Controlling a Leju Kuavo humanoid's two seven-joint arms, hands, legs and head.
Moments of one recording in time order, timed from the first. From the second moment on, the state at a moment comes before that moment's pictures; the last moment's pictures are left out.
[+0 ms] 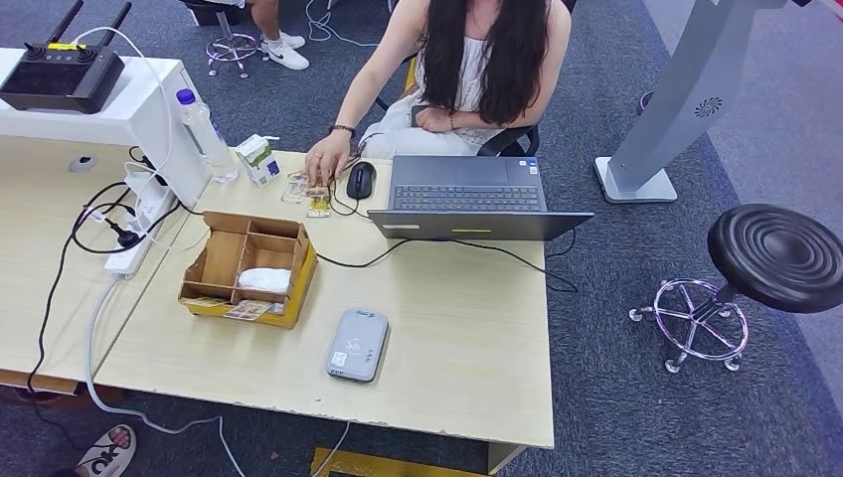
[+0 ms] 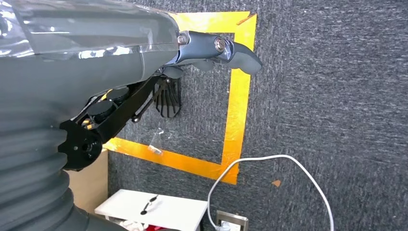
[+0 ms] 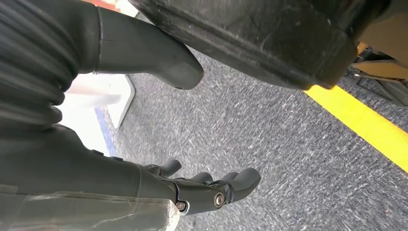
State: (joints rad) left arm -0.09 -0.20 1.41 -0.23 0.25 0.13 -0.30; right arm -0.06 0.19 -0.61 -0.19 1.37 -0.16 0.07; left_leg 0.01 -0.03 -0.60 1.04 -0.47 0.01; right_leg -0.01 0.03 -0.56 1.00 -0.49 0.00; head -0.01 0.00
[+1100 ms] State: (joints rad) left arm -0.09 -0.21 1.41 -0.22 0.25 0.14 -0.31; right arm -0.04 0.19 -0.57 -0.19 1.41 -0.14 0.09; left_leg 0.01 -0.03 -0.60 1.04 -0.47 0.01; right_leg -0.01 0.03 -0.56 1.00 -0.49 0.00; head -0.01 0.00
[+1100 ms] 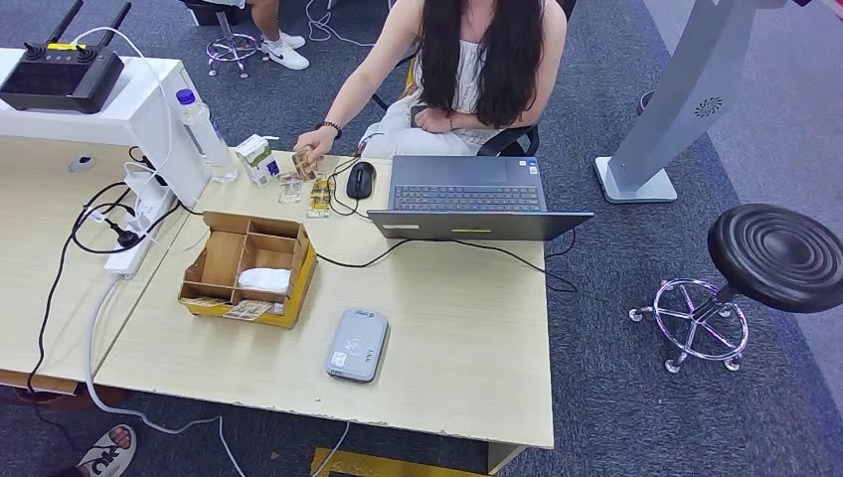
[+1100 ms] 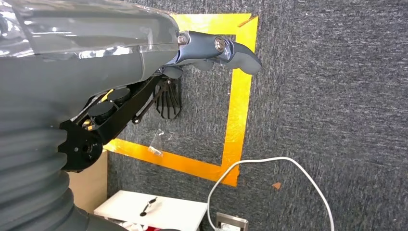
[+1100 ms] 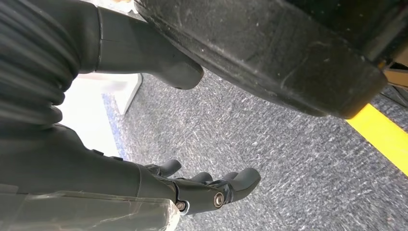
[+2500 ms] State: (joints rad) left arm -0.06 -0.17 1.45 -1.06 0.34 -0.63 -0.51; right arm -0.03 0.21 -0.60 -0.19 1.39 -0.18 0.09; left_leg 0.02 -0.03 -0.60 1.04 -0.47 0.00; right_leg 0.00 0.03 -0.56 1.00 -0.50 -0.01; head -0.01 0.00
